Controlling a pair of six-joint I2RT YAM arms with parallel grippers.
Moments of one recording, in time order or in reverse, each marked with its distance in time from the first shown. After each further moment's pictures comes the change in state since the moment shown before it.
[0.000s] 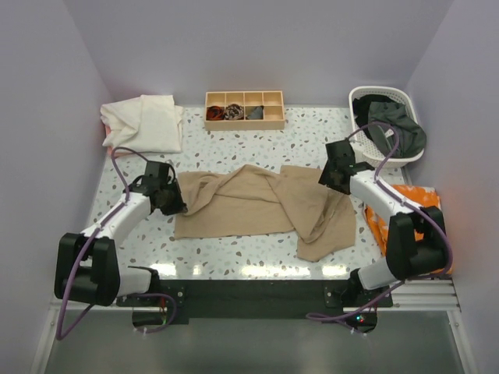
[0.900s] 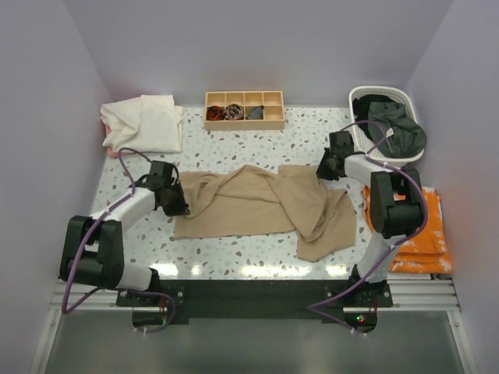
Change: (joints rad) left arm 0.000 0.122 0.004 0.048 0.019 0.002; right arm -0.167 0.390 0.147 0.262 -0.393 -0.078
